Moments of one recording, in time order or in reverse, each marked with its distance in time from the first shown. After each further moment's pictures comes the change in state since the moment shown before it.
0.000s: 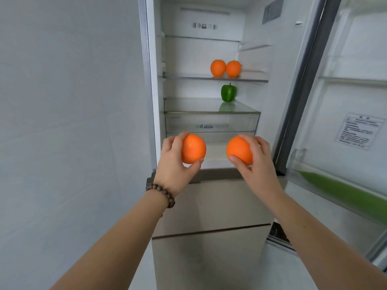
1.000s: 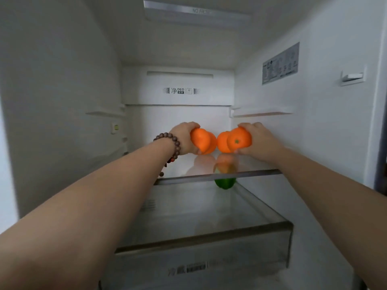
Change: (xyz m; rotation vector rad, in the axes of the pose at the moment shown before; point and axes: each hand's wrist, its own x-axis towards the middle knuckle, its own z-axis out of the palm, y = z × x) left_hand 0.506 -0.044 0.138 0.449 -0.360 0.175; right_hand 0.465 0.181 0.040 -0.370 -0.147 0.021
